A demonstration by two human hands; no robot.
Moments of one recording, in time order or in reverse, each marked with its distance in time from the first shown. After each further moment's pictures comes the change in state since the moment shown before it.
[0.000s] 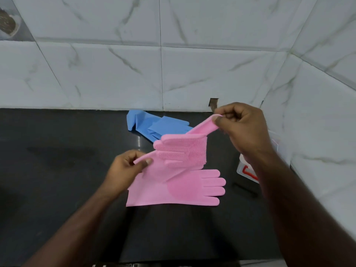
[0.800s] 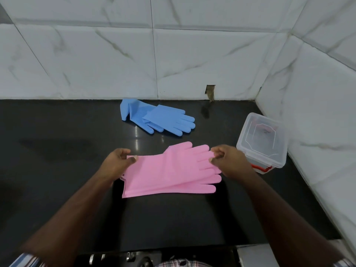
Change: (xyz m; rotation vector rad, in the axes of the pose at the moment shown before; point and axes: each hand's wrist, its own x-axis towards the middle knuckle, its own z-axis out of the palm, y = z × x) left_hand 0.030 -0.050 -0.003 0.163 0.060 -0.370; right_hand -0.054 0.126 0.017 -0.488 -0.380 0.422
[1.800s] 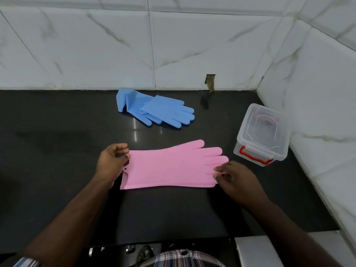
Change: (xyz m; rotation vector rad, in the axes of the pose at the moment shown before) left_hand 0.010 -0.034 0.016 -0.338 0.126 0.023; right_hand -0.062 0.042 0.013 -0.176 0.002 -0.237
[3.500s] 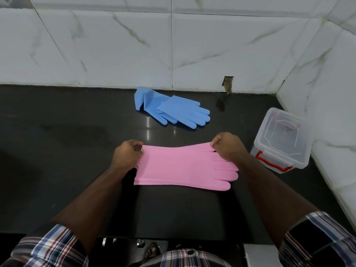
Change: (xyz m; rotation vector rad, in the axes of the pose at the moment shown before) left_hand 0.013 0.012 -0.008 0.584 -0.011 0.082; right_hand 0.131 -0.037 0.011 0.032 -0.134 0.217
